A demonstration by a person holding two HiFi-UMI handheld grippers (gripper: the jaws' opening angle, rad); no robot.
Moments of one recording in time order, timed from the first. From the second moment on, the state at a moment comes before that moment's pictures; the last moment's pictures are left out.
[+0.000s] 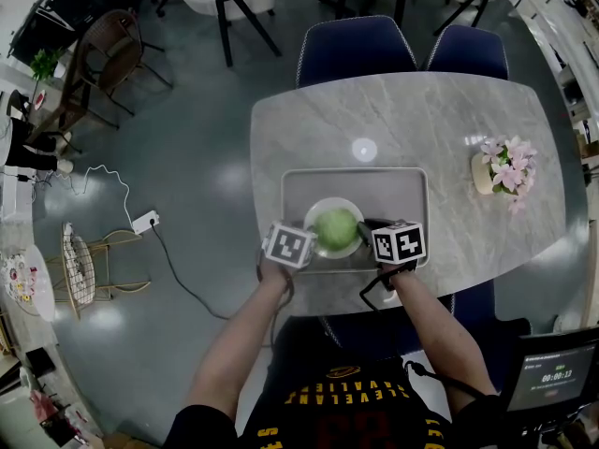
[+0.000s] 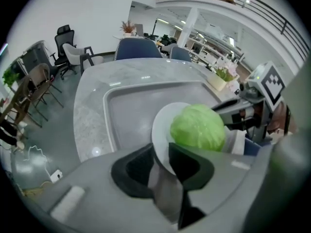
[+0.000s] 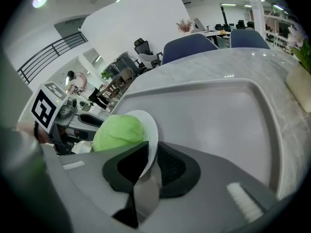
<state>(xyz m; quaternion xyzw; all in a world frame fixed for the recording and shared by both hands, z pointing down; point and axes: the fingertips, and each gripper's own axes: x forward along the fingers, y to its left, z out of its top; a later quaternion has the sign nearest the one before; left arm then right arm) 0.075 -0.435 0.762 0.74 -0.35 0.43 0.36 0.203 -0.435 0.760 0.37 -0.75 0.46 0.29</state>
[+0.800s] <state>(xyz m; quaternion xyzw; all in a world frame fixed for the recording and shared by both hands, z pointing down) 0.067 -0.420 0.744 0.75 -0.37 0.36 0.42 0.196 -0.428 0.745 0.38 -0.76 0.45 0.28</state>
